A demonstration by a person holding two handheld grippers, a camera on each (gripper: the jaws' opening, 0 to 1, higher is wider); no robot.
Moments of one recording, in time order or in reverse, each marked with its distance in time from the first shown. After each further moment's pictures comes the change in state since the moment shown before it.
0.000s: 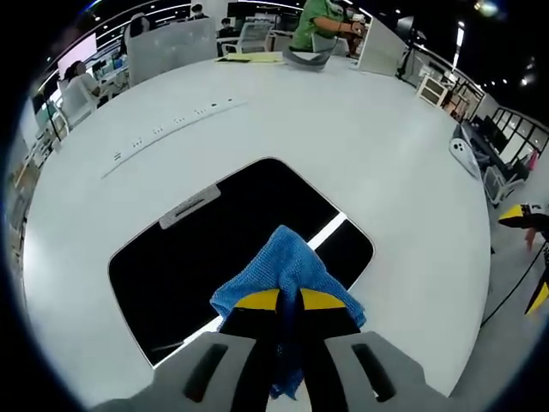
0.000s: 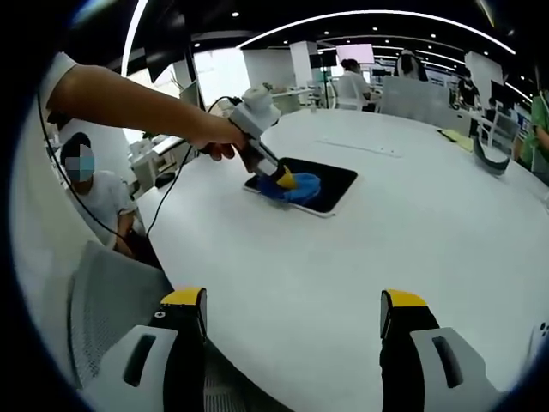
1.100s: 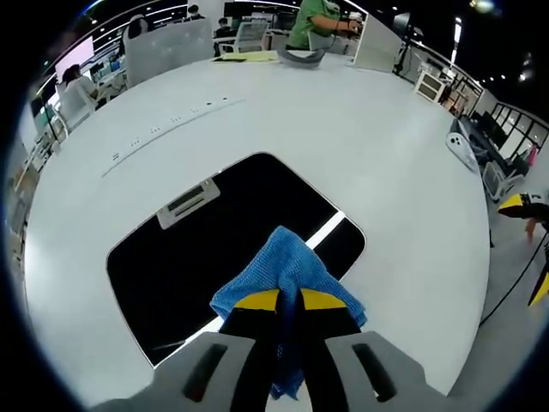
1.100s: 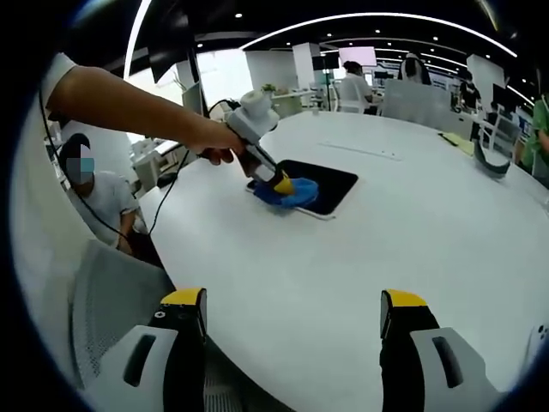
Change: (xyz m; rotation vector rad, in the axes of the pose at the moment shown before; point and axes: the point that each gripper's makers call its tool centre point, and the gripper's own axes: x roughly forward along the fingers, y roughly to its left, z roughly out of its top) left arm -0.003 -0.008 -0.007 0.016 0.008 0.002; right arm -0.005 -0.001 0.001 -0.011 -0.006 0.005
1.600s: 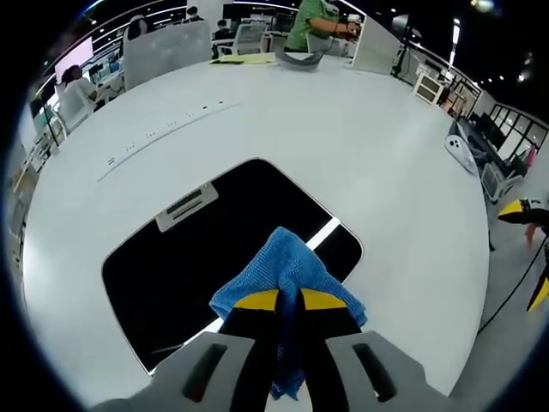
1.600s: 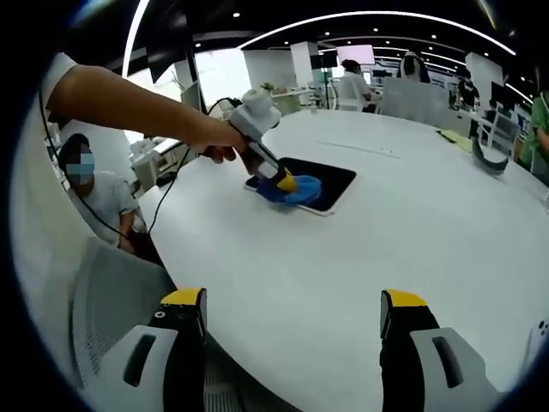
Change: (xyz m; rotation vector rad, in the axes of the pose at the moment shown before) left arm 0.005 -0.005 0.007 0.003 -0.016 -0.007; right arm -0.002 -0.001 -0.005 0.009 0.005 -0.003
